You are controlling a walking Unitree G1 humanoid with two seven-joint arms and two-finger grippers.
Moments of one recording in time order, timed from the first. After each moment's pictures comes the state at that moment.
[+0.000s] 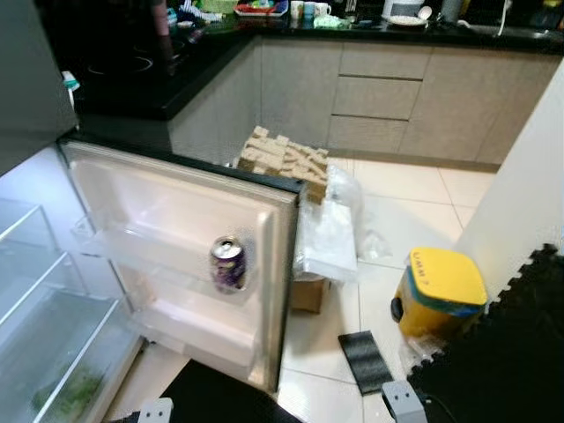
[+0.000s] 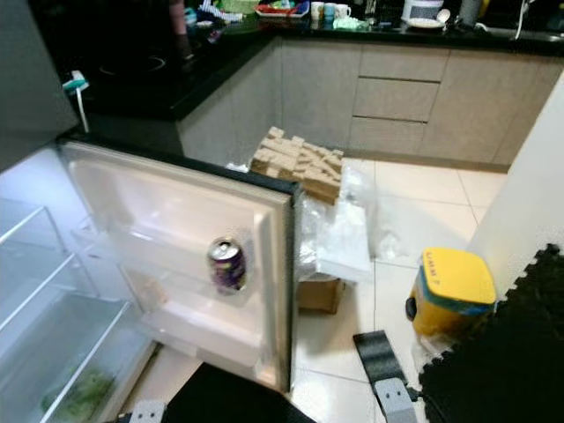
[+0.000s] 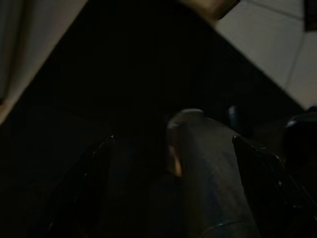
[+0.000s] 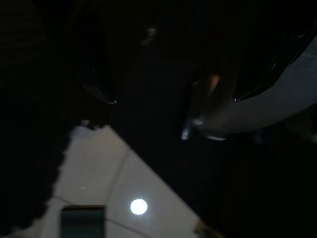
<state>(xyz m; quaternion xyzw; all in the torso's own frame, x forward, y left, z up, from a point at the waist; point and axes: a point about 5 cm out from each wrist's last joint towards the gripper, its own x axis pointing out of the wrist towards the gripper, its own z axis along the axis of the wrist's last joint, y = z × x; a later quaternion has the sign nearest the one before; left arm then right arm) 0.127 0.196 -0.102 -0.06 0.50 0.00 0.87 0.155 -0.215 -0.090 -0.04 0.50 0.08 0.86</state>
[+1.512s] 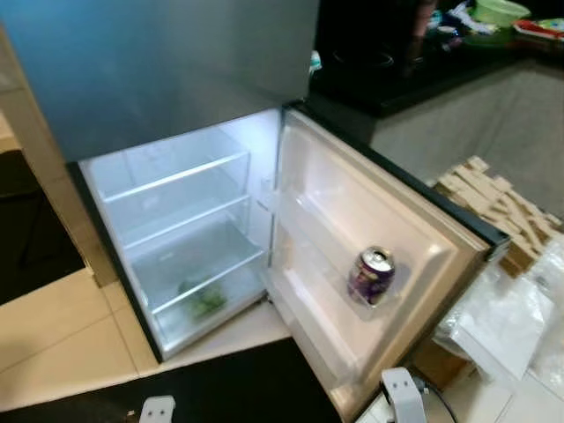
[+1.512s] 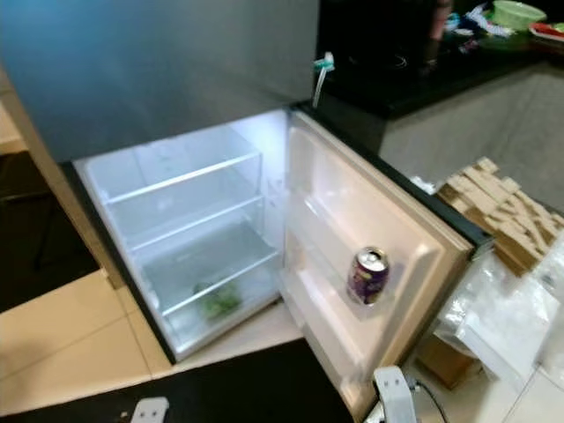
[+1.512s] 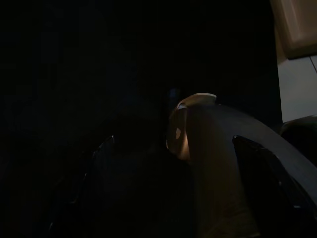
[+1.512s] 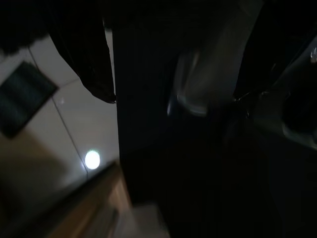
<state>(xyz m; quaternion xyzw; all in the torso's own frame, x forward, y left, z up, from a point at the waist) 0.128 0.190 -0.103 -0.07 0.50 -0.02 0.87 0.155 -0.216 -0.089 -0.02 0.49 0.07 0.87</state>
